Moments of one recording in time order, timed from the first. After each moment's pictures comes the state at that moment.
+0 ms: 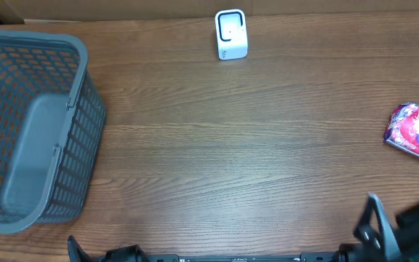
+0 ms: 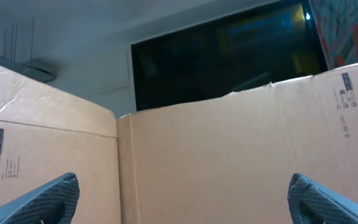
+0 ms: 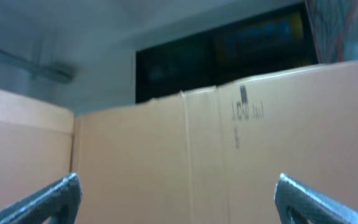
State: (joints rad) left arm 0.17 0.02 1.07 -0.42 -0.04 0.15; right arm 0.01 0.01 0.59 0.11 -0.30 0.32
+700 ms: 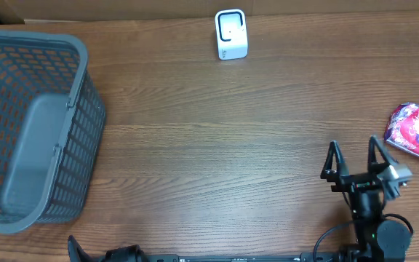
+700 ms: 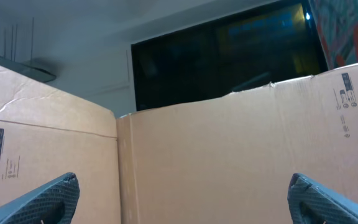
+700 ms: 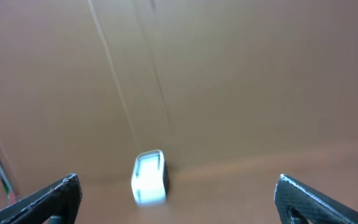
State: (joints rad) left arm 0.17 0.02 1.07 -0.42 -0.04 0.15; right arm 0.01 0.02 0.02 0.21 -0.12 0.33
